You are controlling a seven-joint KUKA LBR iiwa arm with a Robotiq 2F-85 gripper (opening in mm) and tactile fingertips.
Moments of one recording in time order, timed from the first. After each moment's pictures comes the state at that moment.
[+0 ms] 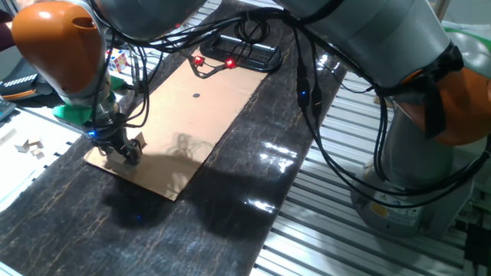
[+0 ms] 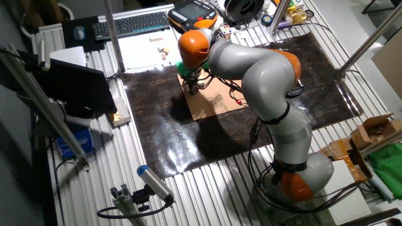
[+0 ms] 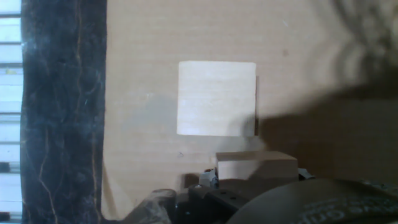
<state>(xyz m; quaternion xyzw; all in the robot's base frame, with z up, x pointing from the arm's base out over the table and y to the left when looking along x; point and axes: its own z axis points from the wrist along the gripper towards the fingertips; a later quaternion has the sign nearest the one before) 0.643 0.214 0.051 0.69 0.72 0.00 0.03</state>
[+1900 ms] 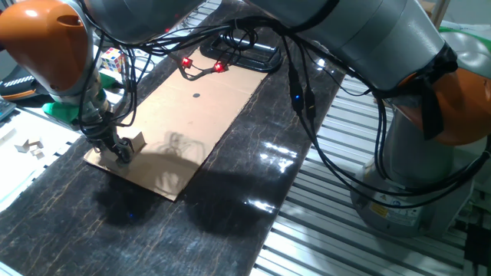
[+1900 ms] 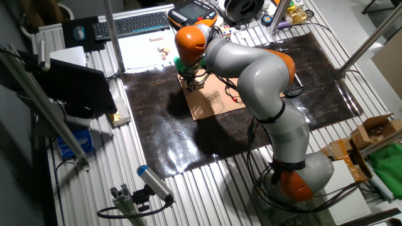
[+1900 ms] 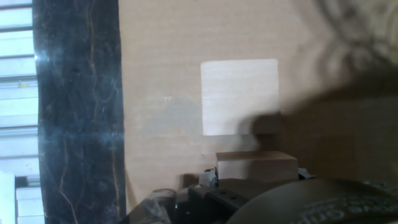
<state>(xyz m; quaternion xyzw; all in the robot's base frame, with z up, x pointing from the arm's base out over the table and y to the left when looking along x) 0.664 0.216 0.050 0.72 0.70 0.00 0.03</state>
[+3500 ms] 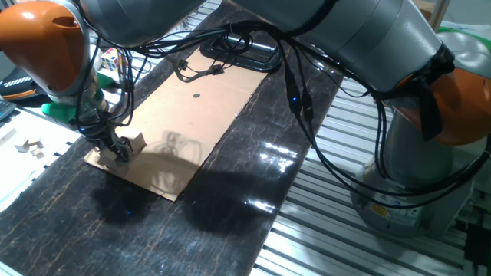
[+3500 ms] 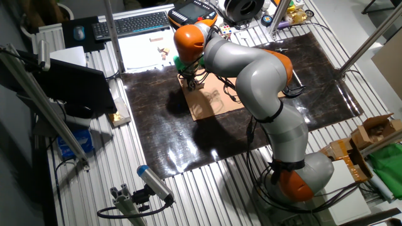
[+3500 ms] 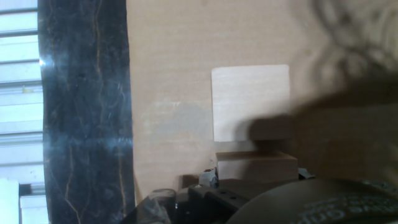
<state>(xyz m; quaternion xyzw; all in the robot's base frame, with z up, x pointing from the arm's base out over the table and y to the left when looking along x) 0.670 0.210 0.047 0.72 0.69 -0.01 0.03</state>
